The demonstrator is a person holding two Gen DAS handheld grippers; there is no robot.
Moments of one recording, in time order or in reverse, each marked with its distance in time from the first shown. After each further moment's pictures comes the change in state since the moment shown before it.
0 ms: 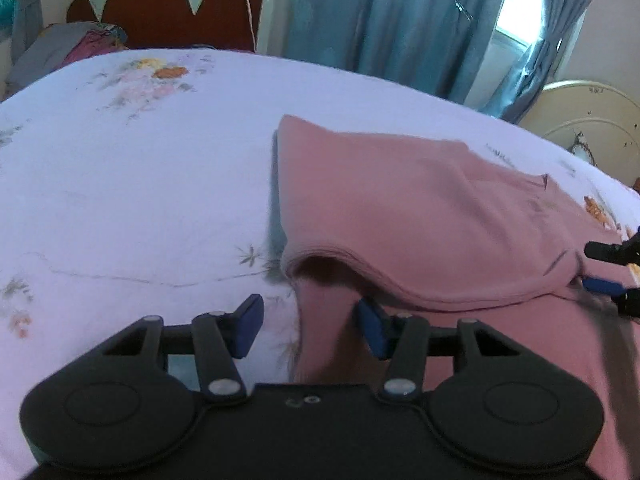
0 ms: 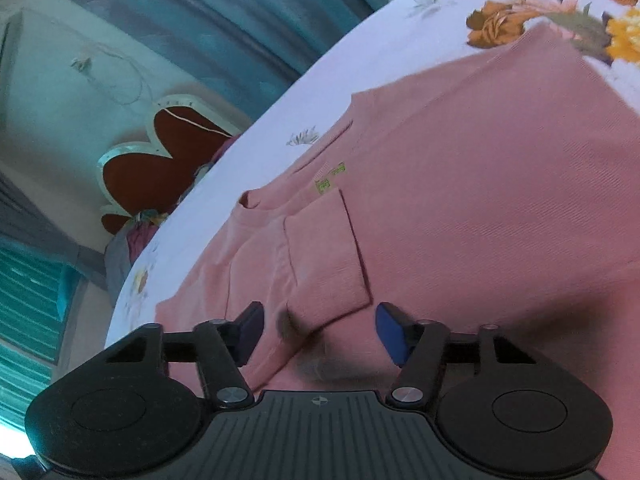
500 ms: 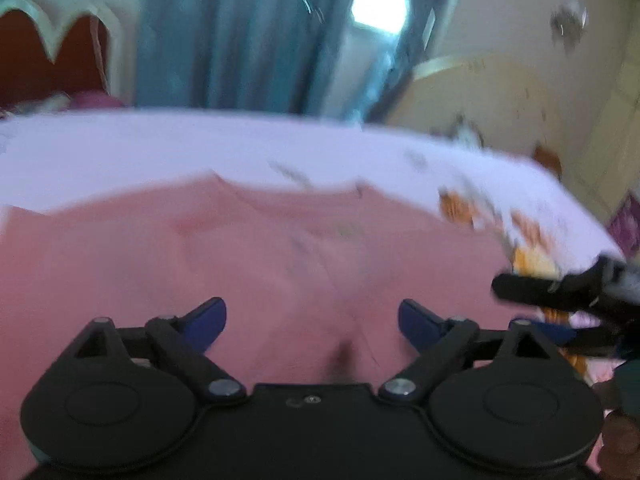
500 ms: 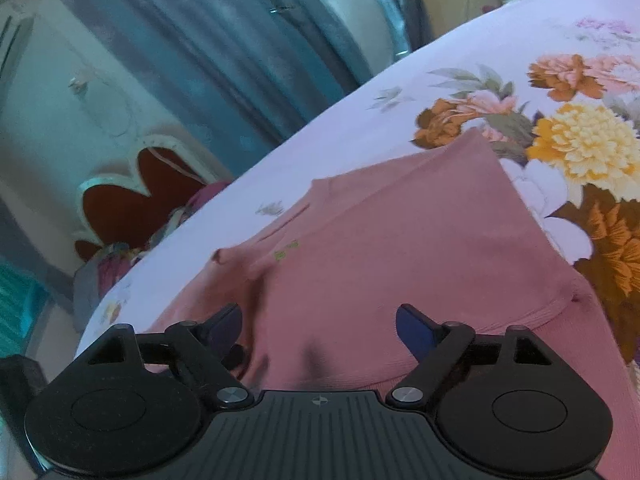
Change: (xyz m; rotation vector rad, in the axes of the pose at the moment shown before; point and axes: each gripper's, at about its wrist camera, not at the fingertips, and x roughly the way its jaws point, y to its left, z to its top) left arm 0.002 -0.167 0.028 0.173 -0.095 -0.284; right arm -0.081 -0.009 0.002 -0.090 -0.160 -0.063
